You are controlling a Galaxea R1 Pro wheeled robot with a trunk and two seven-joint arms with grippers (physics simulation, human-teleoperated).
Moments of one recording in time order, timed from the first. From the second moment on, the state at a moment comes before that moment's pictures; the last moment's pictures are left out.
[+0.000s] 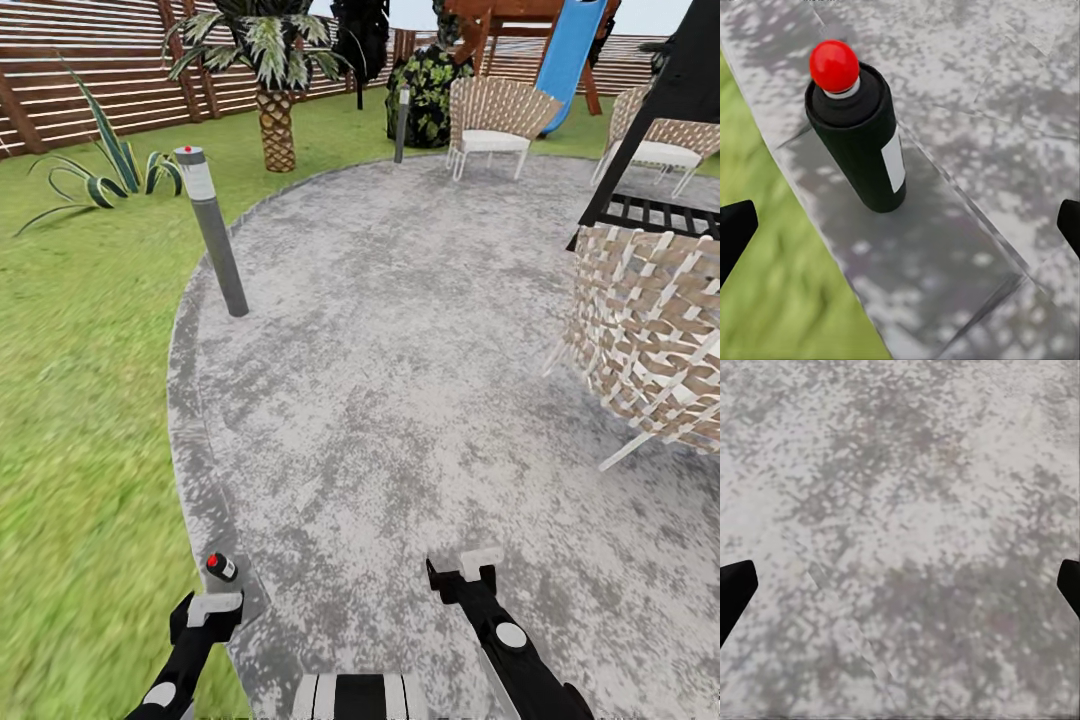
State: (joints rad) left arm -0.43 0.06 0.02 -0.33 -0.02 -0.49 0.06; right arm -0.35 0.02 0.11 -0.82 0.04 -0.06 0.00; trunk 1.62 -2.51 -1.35
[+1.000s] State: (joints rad) left arm -0.43 0.06 0.03 -0.33 -0.02 -0.51 0.06; right arm -0.35 0.02 0.11 -0.82 0.04 -0.06 0.00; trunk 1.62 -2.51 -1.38
